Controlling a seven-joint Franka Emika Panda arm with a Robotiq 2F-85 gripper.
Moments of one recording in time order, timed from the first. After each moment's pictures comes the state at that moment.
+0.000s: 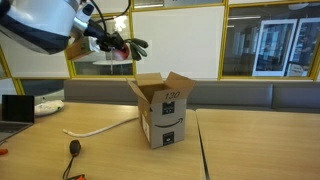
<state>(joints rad) 0.04 -0.26 0.10 -2.24 -1.31 2.64 1.30</state>
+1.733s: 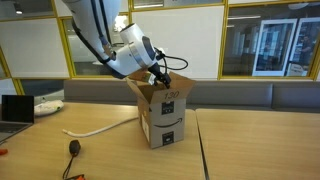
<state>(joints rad) -0.09 0.41 -0.03 -1.75 -0.56 2.69 0.82</state>
